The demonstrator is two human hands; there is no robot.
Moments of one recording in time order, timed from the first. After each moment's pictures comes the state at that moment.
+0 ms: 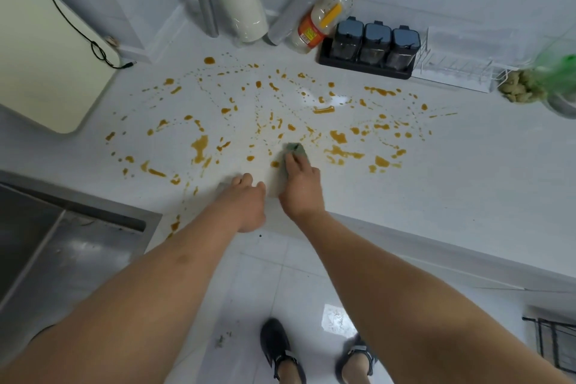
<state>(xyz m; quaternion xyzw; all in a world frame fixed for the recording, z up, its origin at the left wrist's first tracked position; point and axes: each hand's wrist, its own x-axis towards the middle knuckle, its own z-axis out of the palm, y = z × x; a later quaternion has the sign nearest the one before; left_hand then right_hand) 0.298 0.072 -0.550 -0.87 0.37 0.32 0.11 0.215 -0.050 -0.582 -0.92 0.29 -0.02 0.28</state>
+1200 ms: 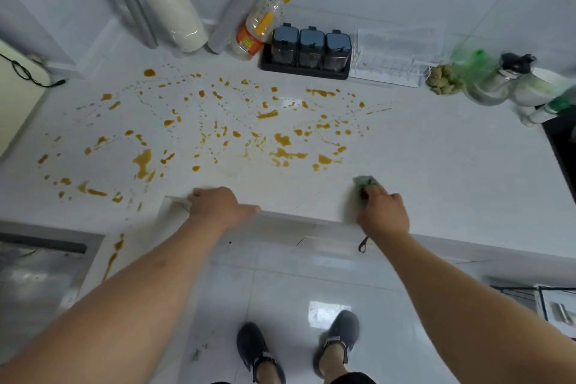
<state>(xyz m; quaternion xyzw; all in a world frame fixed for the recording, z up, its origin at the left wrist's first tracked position) 0.261 0.010 -0.544 -0.90 0.23 0.37 0.08 0.014 -0.217 -0.568 -0.86 0.48 0.08 0.14</state>
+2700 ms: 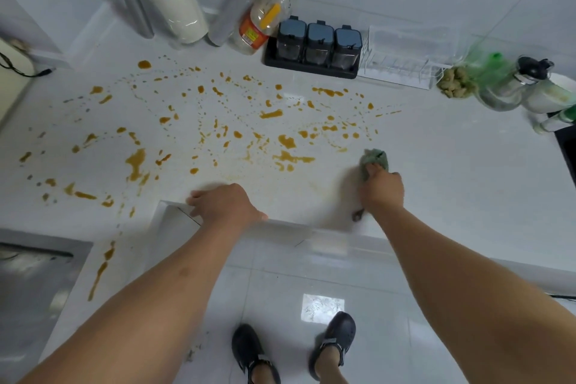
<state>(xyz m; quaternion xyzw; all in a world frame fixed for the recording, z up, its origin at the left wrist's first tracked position) 0.259 -0.026 -0.555 -0.93 0.15 0.33 0.07 0.081 -0.258 -0.568 -0.83 0.54 0.06 0.16</state>
